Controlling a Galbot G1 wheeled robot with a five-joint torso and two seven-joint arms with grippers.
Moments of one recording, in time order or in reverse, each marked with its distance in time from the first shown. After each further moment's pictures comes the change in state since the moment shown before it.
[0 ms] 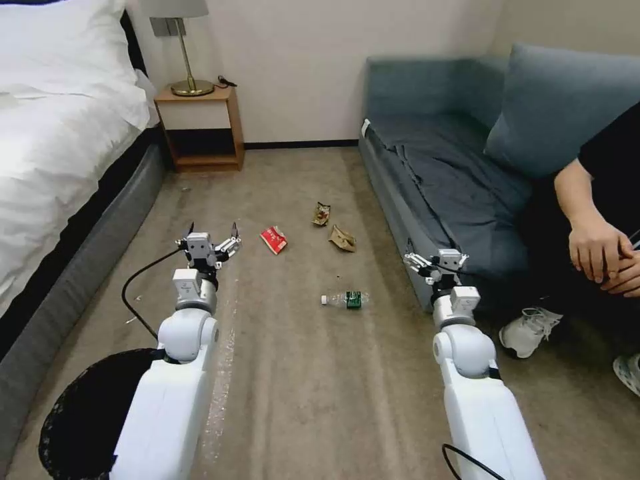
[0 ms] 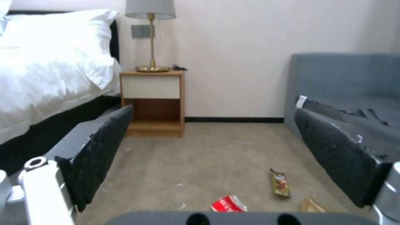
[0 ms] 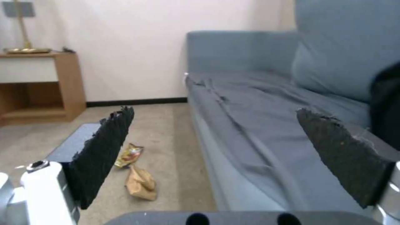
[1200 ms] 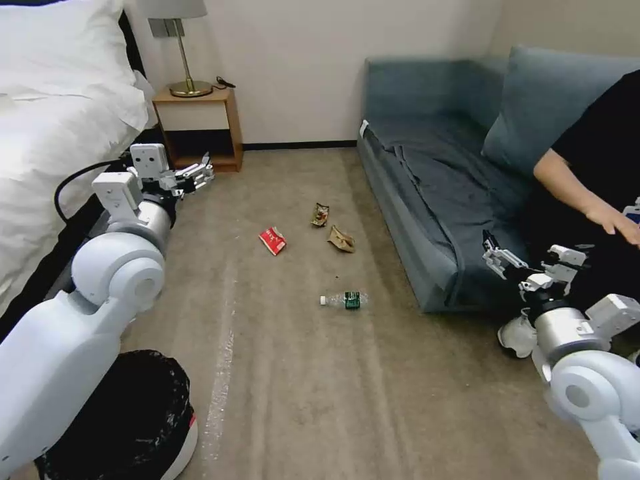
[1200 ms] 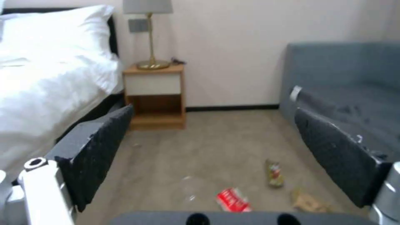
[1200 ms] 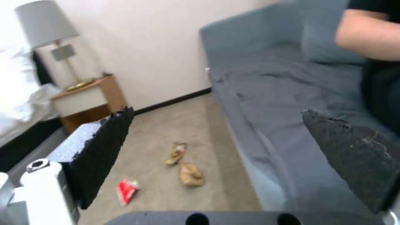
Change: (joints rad) left arm -0.140 0.577 0.148 -0.352 -0.681 0.314 -0.411; right arm -0.325 -0.495 0.140 0.522 0.834 -0.177 0.281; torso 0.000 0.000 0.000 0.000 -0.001
